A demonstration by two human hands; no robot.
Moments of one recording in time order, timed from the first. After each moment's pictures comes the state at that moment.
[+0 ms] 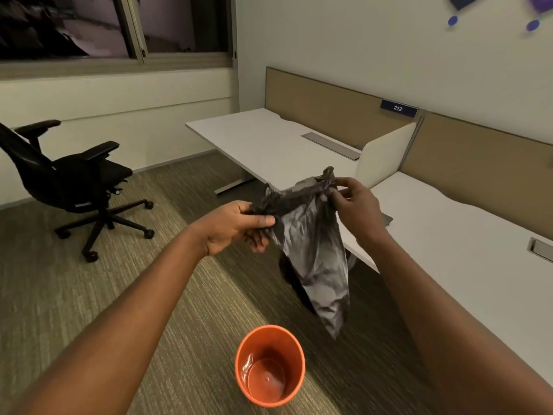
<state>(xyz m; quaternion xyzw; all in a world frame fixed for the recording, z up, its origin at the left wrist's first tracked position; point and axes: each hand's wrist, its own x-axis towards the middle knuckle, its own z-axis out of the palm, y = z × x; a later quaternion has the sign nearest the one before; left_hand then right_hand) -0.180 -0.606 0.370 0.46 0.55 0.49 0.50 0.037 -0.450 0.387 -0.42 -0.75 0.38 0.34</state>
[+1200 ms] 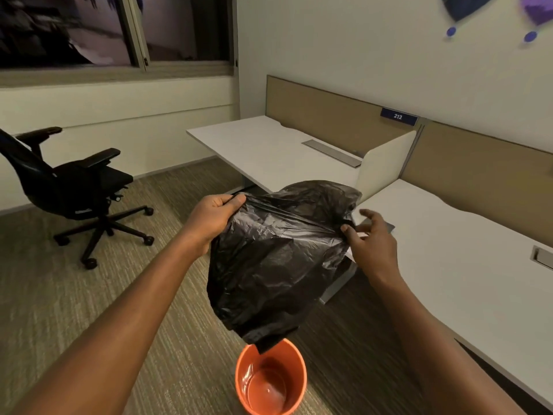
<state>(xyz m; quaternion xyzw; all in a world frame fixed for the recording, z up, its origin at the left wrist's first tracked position) -0.202 -0.605 0.376 0.35 0.68 0.58 0.29 0.065 -0.456 0.341 -0.50 -0.71 0.32 0.38</state>
